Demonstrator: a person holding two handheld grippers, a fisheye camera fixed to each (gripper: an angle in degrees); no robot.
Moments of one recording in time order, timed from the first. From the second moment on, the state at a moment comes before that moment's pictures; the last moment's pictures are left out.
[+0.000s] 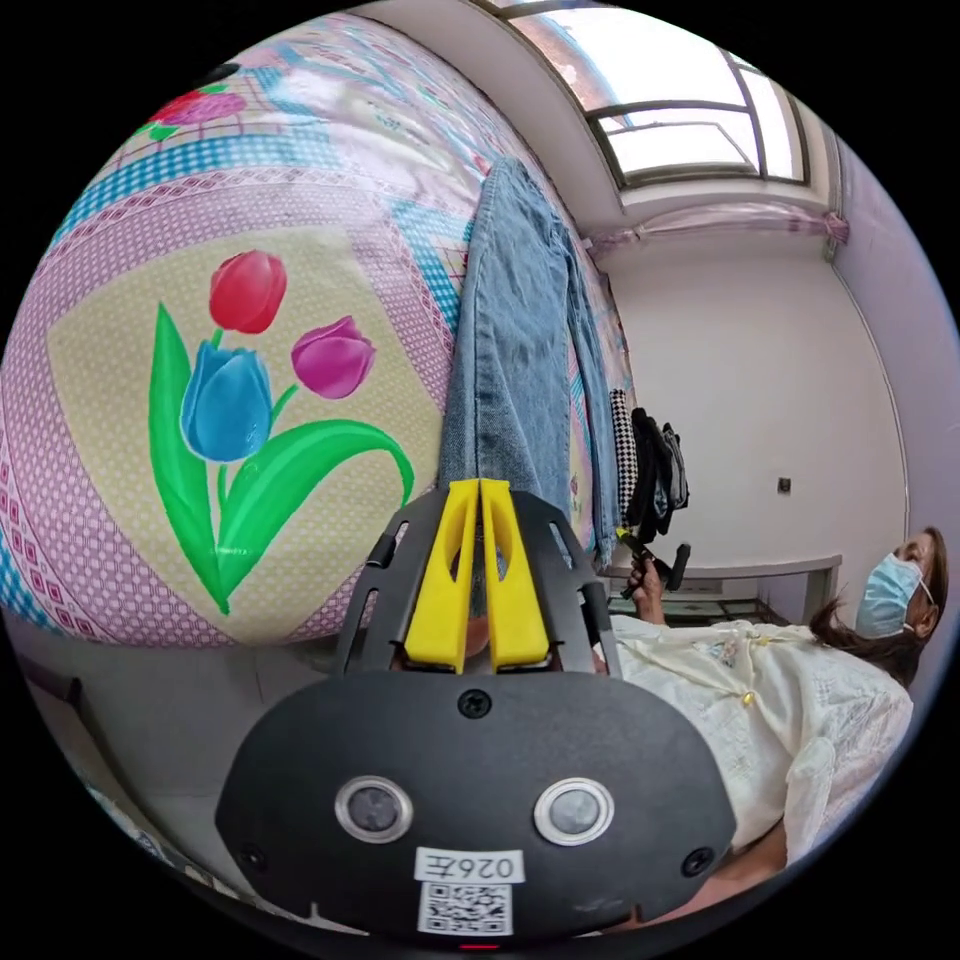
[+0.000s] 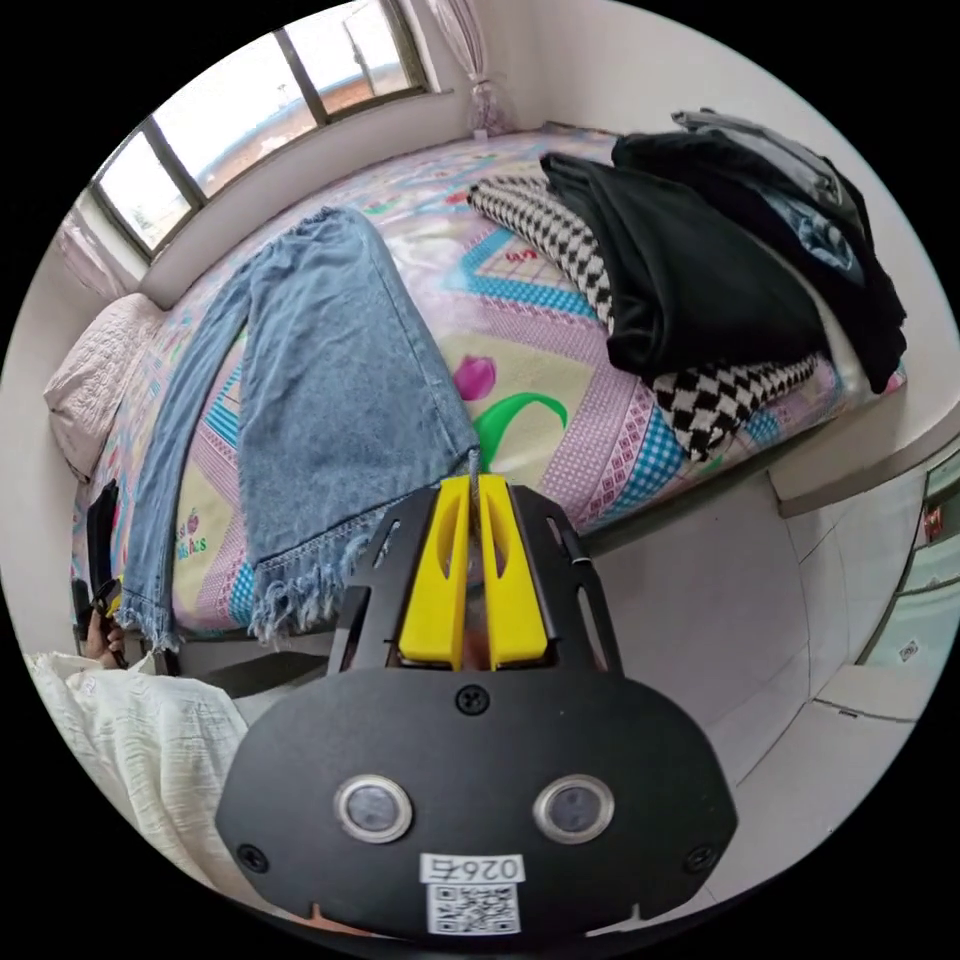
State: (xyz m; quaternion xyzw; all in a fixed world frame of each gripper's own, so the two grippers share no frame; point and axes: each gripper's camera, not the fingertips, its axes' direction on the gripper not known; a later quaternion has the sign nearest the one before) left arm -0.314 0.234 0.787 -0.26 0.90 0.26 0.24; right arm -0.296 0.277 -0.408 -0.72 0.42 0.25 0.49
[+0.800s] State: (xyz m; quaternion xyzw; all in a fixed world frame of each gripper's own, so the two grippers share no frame) left arm -0.291 0.187 0.789 -0.26 0.89 0.33 0.20; right arm -0.365 0.330 -0.347 -0.77 0.27 0.24 0.53
